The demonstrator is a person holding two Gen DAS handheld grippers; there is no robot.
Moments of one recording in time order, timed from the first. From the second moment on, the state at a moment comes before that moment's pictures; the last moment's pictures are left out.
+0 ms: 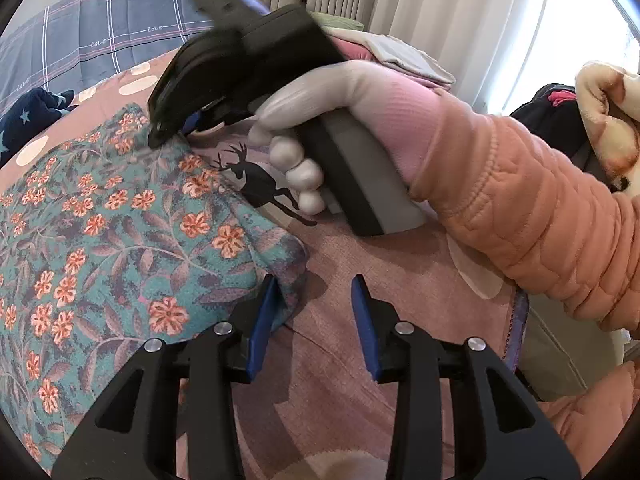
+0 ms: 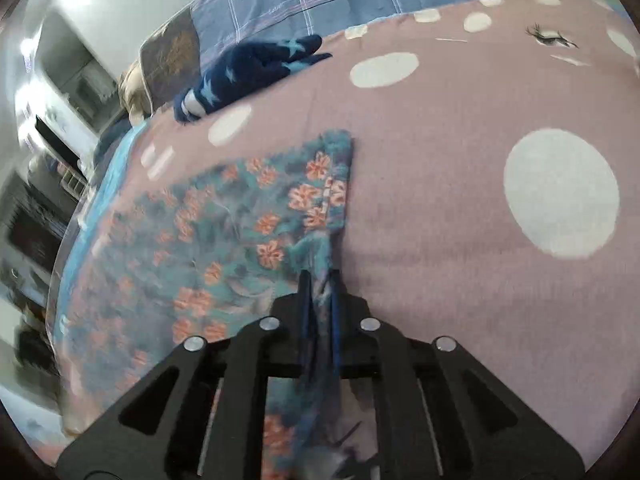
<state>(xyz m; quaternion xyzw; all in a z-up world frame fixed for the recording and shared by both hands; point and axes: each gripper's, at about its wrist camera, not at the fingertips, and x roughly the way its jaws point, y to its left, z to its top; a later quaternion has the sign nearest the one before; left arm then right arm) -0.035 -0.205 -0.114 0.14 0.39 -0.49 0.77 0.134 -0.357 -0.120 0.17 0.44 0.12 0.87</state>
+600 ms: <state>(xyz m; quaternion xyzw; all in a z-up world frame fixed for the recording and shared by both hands) -0.027 0.055 -0.077 -0.08 0.34 -0.25 0.90 0.048 -0.277 -0.050 0.04 0.40 0.15 0.90</state>
